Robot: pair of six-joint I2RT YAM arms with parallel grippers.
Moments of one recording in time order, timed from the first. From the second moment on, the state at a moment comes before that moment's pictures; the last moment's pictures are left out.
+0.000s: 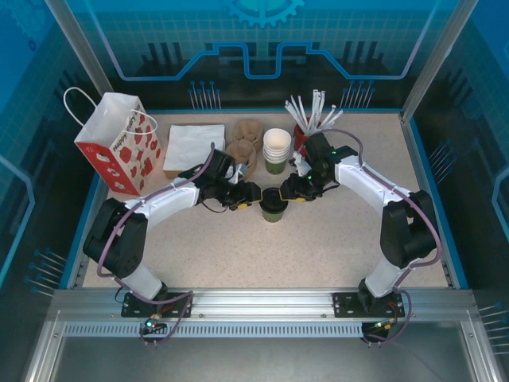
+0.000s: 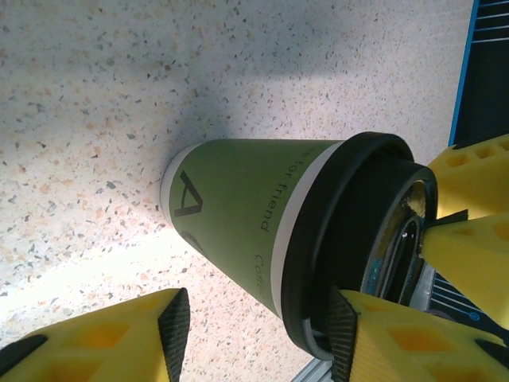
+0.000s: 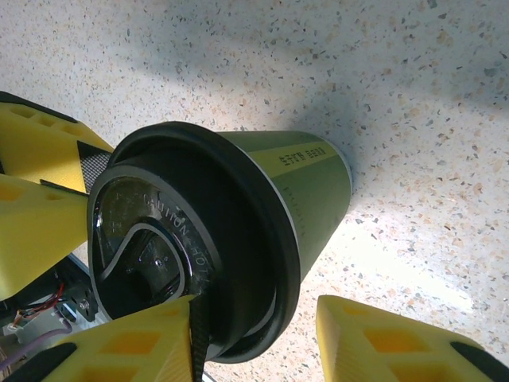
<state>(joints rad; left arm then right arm) -0.47 1.62 1.04 -0.37 0.57 -0.75 0.40 1.68 1.29 -0.89 -0.53 0.29</state>
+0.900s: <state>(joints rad) -0.41 1.34 1.01 -0.45 0.38 -0.77 0.58 1.68 1.53 -1.08 -0.26 0.13</state>
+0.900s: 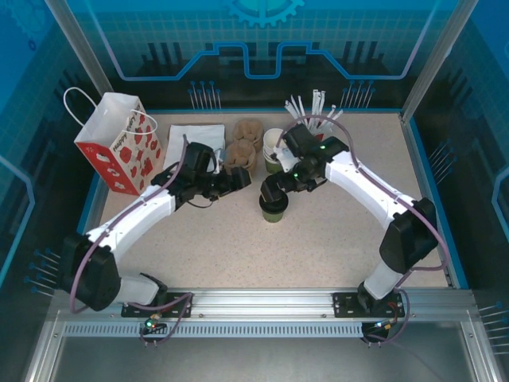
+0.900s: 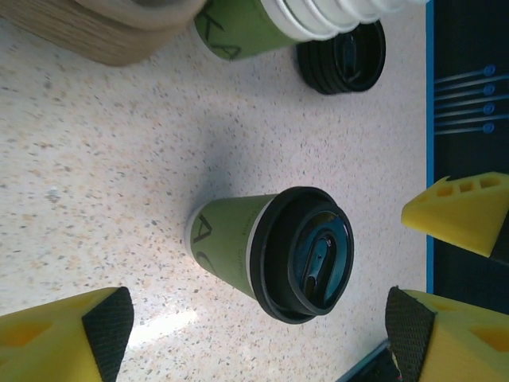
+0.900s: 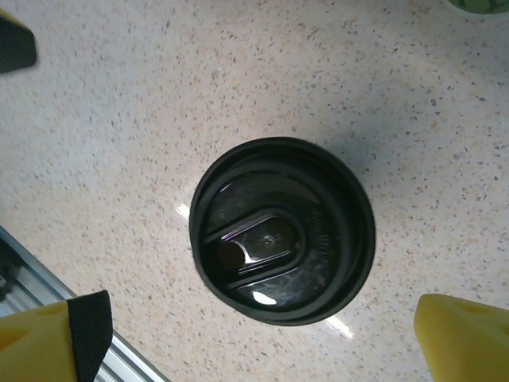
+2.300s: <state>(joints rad) -0.34 1.23 0.91 -0.49 0.34 -0.76 0.69 1.95 1.71 -1.26 -0.05 0.02</state>
